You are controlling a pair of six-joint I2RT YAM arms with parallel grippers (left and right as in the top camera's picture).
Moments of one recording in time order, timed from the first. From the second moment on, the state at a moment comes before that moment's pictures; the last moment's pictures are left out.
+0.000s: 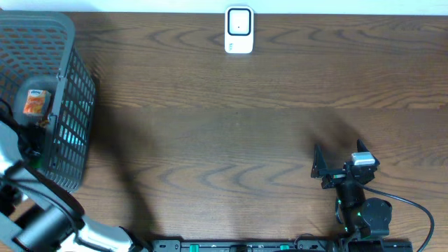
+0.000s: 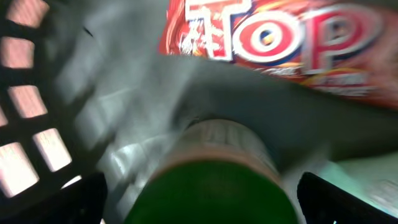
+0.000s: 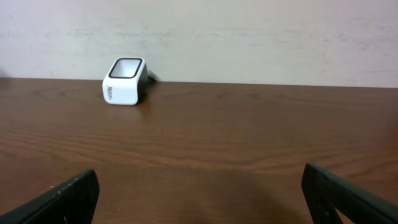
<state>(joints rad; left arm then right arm) 0.77 1.82 1.31 -0.90 -0.18 -0.38 0.05 0.01 0.01 -0.07 -0.06 0.02</state>
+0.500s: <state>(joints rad) 0.78 1.88 1.31 -0.92 -0.18 -0.38 0.05 0.01 0.01 -0.07 -0.06 0.02</state>
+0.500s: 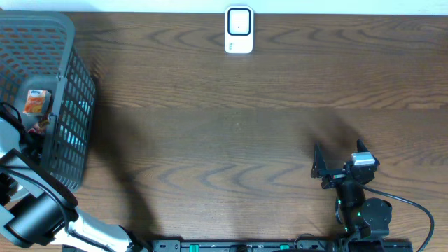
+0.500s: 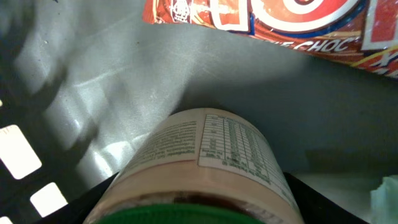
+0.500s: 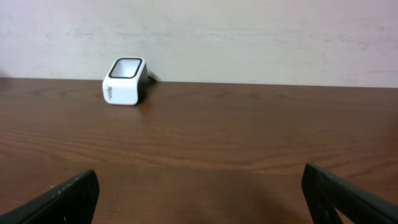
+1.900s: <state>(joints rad) 0.03 1.25 1.33 -0.56 0.35 -0.93 0.05 0.01 0.01 -0.07 -0.06 0.02</state>
